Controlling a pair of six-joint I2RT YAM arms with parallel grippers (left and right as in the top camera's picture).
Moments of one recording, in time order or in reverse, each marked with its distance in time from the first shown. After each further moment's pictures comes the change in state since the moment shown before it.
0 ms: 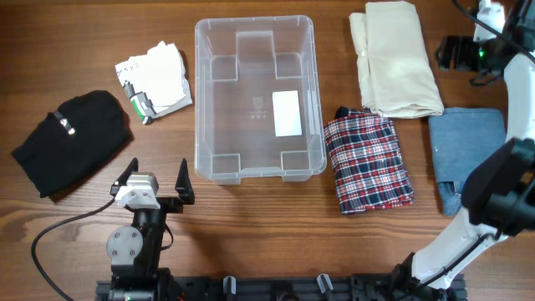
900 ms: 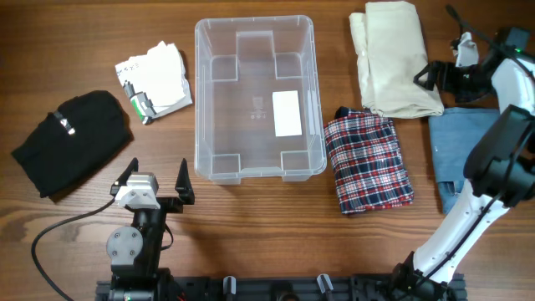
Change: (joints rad) left arm 0.000 0.000 0.000 0.000 0.000 0.000; right arm -0.025 0.245 0.000 0.037 -0.204 -0.026
